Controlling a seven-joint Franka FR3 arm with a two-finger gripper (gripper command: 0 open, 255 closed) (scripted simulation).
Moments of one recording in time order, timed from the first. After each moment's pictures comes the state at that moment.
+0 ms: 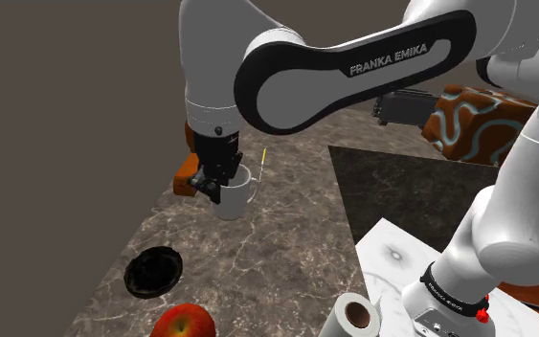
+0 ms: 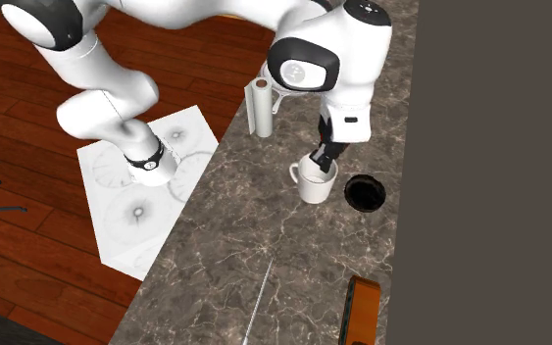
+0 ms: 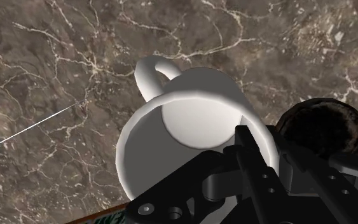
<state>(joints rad) 0.19 0.13 0.61 -1.81 -0.17 1.93 0.56</state>
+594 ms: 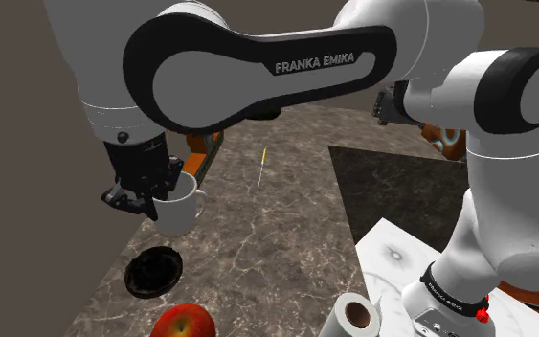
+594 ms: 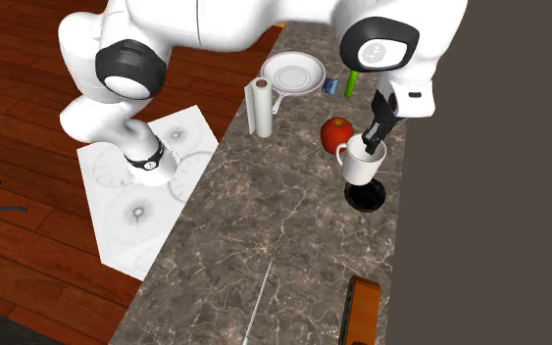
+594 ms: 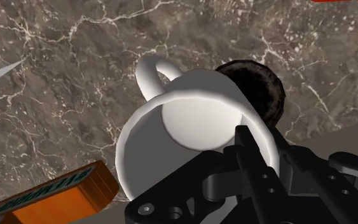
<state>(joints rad) 0.44 0.51 0.62 -1.28 -0.38 1.70 0.75</state>
